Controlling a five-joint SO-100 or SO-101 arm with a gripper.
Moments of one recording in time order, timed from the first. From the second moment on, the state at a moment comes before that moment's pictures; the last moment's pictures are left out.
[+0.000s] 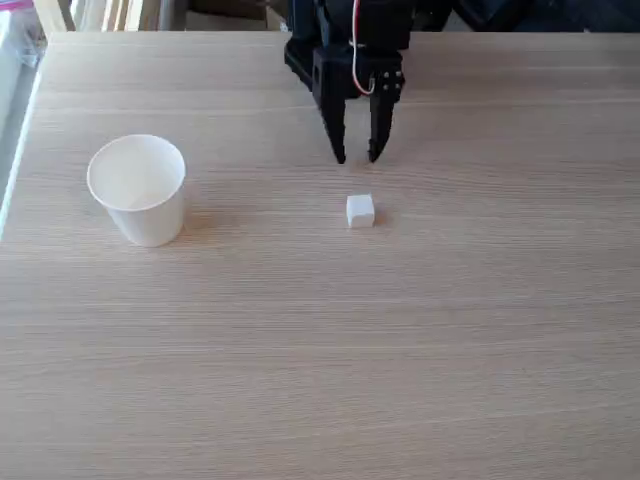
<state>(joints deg) 1.5 173.6 170.2 65.7 -98.1</state>
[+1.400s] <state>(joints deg) 3.3 136.8 156.5 44.6 -99.9</state>
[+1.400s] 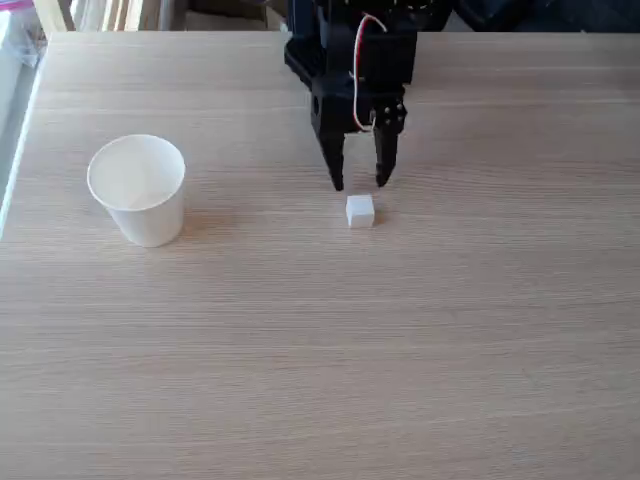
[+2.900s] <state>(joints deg) 3.6 117.9 143.2 40.2 -99.1</state>
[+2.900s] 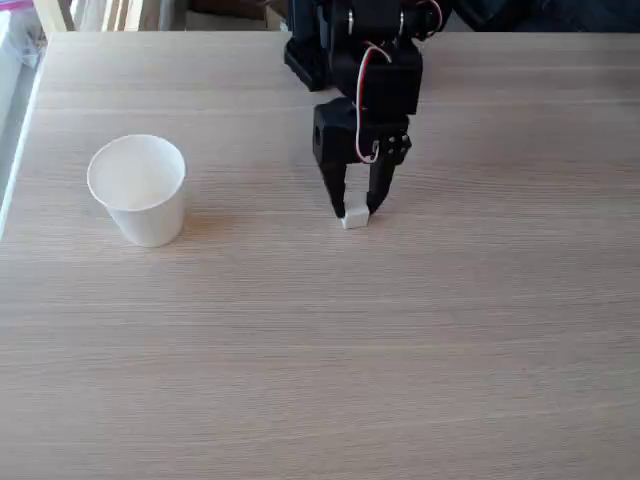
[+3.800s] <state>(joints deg) 33.2 147.0 143.8 28.8 -104.2</state>
